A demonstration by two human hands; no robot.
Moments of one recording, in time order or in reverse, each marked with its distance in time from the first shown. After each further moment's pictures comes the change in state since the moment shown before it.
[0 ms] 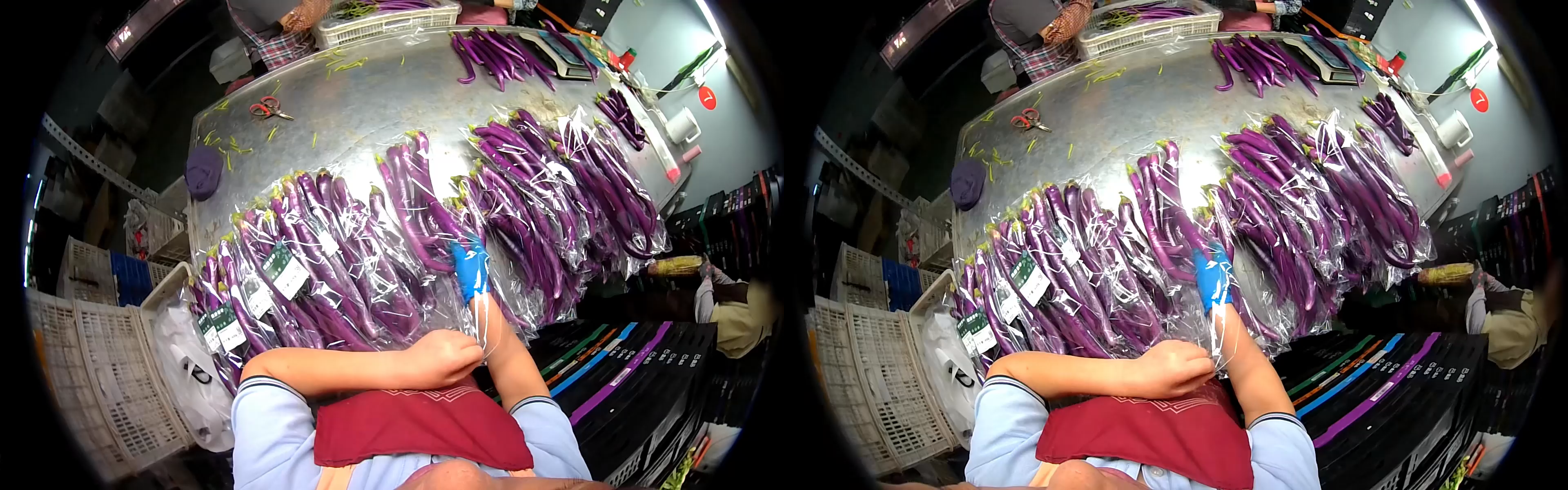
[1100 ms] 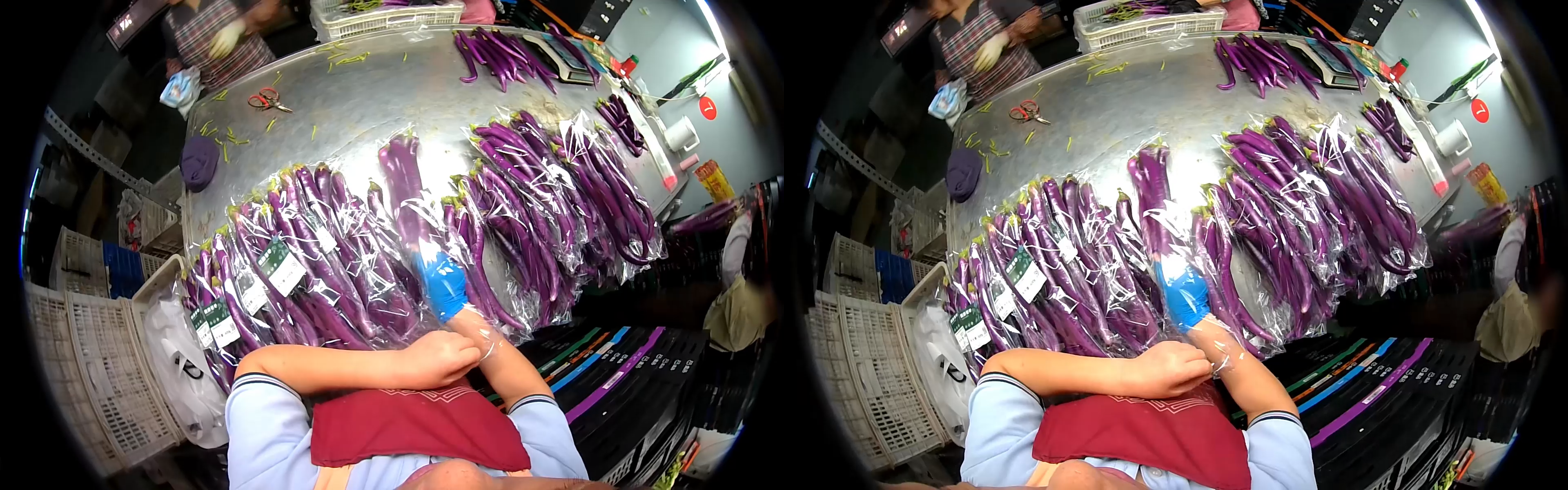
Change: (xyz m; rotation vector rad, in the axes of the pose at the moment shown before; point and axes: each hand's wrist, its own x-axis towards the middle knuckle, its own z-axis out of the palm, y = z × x) left_hand -0.009 -0.010 0.009 0.009 -0.027 0.018; right_hand -0.047 -0.038 0.029 -0.890 -0.303 -0.562
